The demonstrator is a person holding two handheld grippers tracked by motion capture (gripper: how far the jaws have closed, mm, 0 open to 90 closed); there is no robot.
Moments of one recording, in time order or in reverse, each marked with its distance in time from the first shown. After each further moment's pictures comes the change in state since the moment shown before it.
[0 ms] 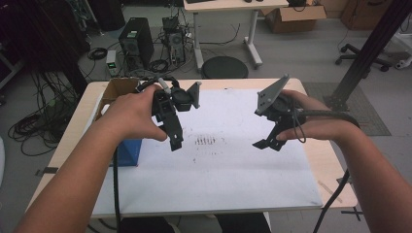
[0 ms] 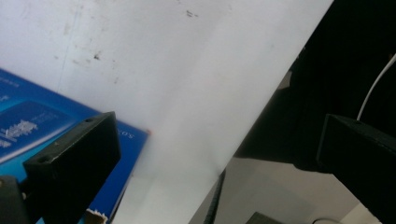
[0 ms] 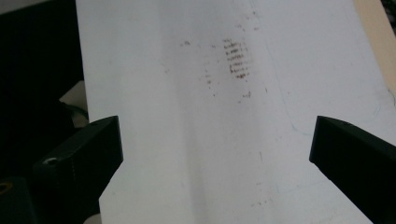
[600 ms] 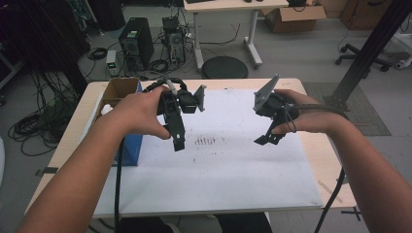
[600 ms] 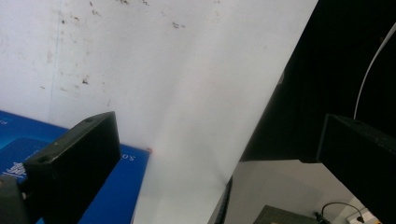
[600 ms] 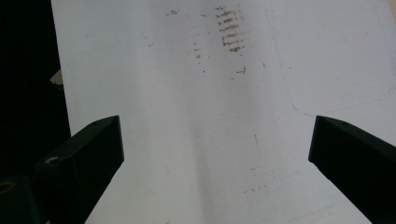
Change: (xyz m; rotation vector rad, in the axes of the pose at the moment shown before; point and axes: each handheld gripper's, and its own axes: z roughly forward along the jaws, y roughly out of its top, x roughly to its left) left arm 0.010 0.013 0.013 0.006 -0.053 0.098; right arm -0.028 -0.011 0.025 0.084 0.034 0.018
